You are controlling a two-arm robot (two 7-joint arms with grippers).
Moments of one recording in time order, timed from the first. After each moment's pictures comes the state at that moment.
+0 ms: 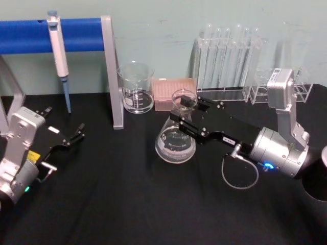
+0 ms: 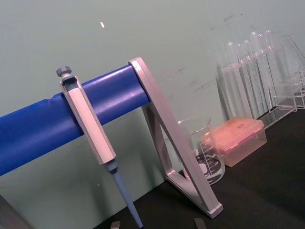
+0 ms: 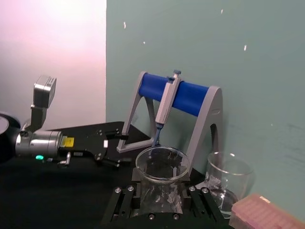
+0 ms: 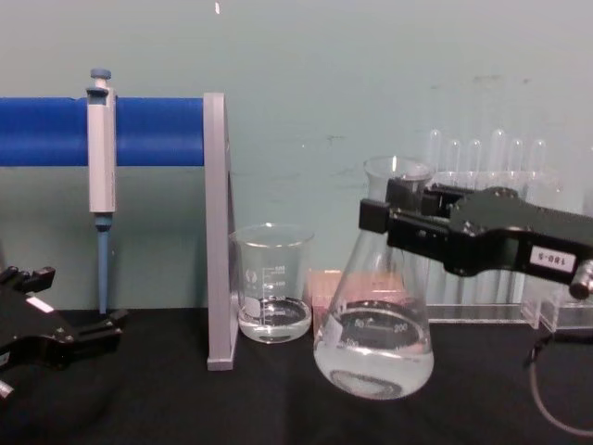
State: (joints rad) left arm -0.20 0.60 0.45 -1.41 -0.25 -0.12 0.03; right arm 0.31 0.47 -0.44 -1.51 0.50 -0.10 0.64
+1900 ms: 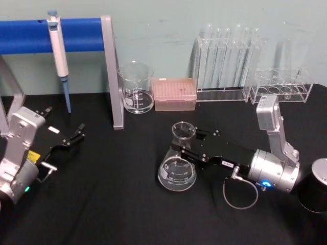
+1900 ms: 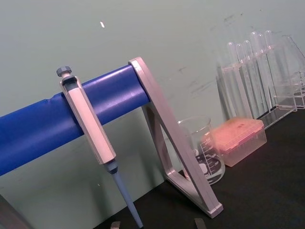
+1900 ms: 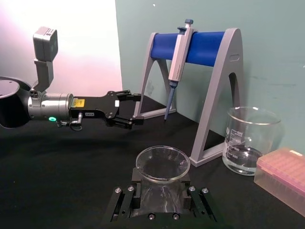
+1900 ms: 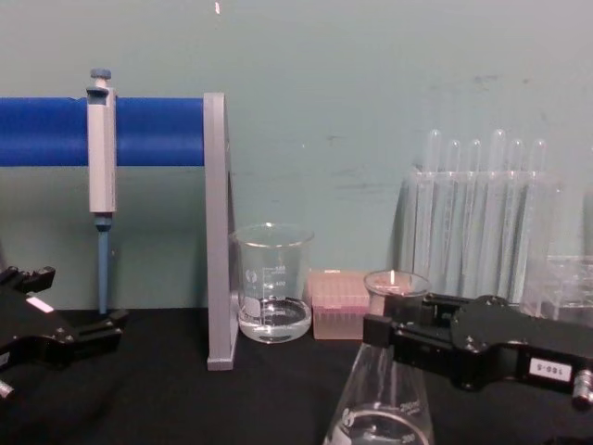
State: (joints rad) left arm -0.20 0.60 0.45 -1.41 -0.25 -0.12 0.03; right arm 0.36 0.46 -0.53 -1.27 0.55 -0.15 0.76
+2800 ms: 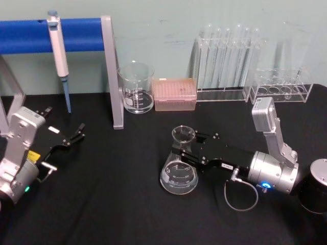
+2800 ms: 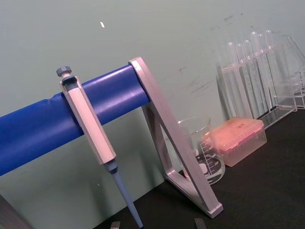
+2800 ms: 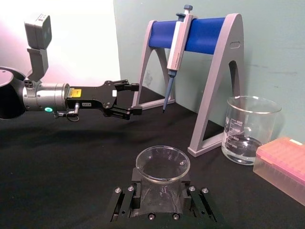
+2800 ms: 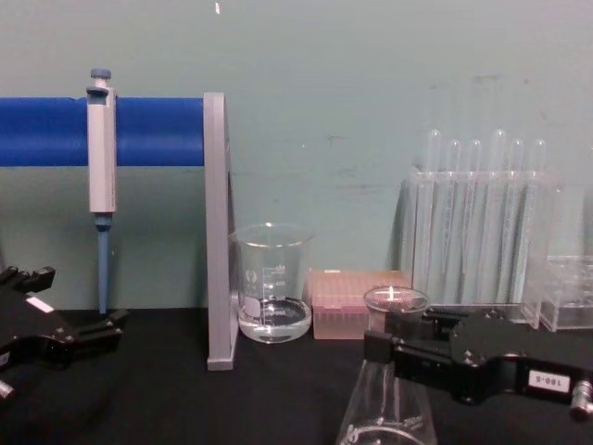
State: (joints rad) left arm -0.20 0.60 0.45 -1.41 -0.25 -0.12 0.03; right arm 0.37 0.46 -0.54 -1.27 0.54 -0.12 0.75
